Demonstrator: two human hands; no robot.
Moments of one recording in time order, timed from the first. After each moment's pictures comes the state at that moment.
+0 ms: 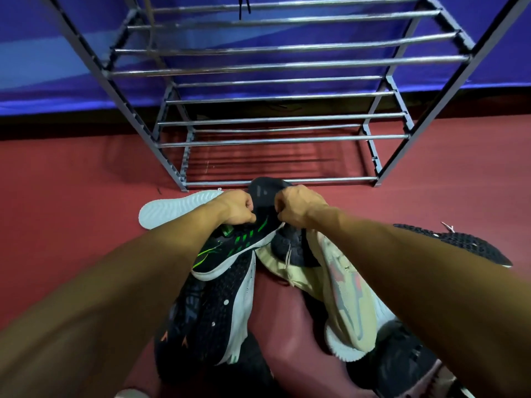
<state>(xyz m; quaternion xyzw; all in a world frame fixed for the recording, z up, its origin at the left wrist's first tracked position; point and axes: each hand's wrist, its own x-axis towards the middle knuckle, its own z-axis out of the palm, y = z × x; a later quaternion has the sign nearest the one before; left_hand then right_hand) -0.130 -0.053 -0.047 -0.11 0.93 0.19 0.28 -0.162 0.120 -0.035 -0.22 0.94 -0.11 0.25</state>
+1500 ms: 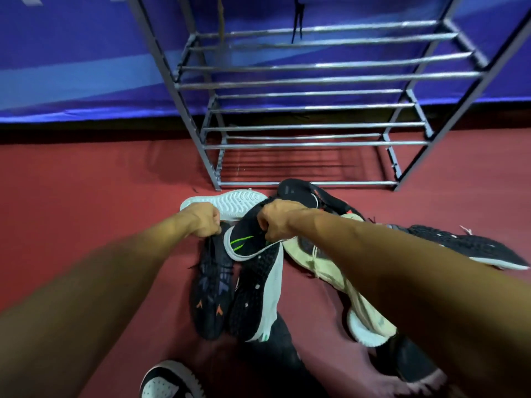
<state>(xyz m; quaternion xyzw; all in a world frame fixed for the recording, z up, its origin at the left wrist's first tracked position) -0.040 -0.149 -0.003 -0.15 0.94 0.07 0.29 -0.099 0.043 -0.003 -0.38 0.88 -0.02 0.28</state>
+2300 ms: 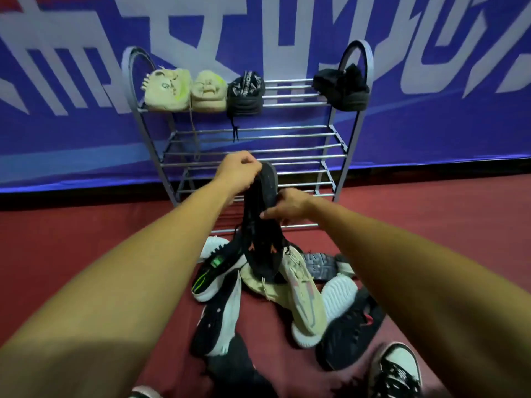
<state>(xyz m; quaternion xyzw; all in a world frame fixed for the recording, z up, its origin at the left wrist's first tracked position) -0.056 0.037 0.210 -0.12 0.85 0.51 -0.08 -0.065 0.193 0.183 -0.17 0.89 -0.33 0.24</state>
